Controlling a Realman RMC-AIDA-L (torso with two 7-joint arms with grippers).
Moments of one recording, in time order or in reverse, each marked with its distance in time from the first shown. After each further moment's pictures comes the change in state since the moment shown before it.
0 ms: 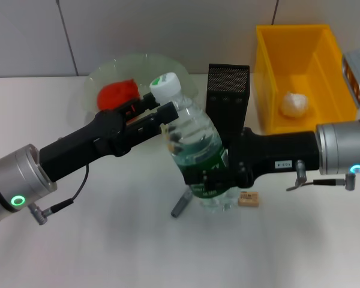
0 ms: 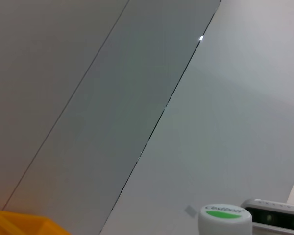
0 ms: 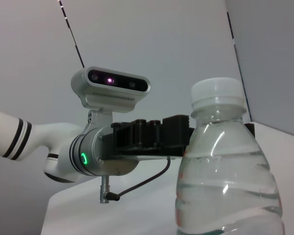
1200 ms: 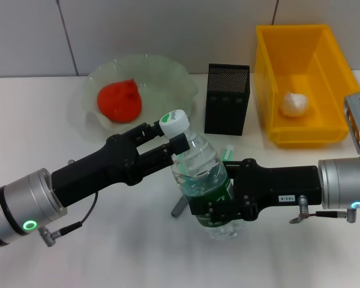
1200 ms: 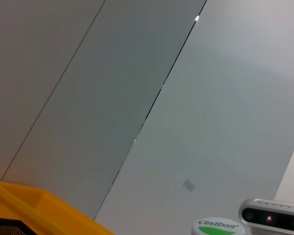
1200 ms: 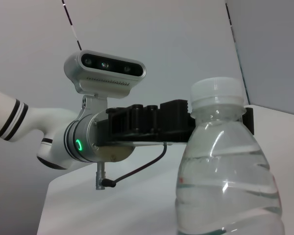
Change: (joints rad) left arm 0.018 -0.002 0.048 -0.079 0.010 -0.018 0.115; right arm -0.050 0.002 0.000 0.126 -0.005 0.032 -0.152
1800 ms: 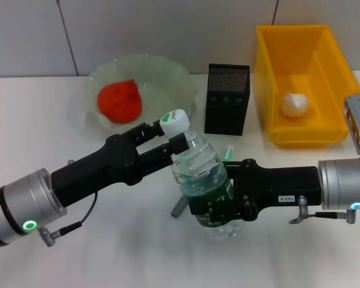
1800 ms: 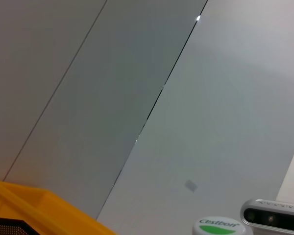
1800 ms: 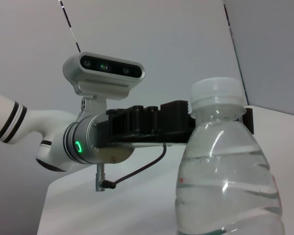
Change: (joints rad) left arm 0.001 0.000 -0.001 0.000 -0.001 -0.003 0.002; right arm -0.001 0.000 0.000 0.007 0.006 0.003 -0.001
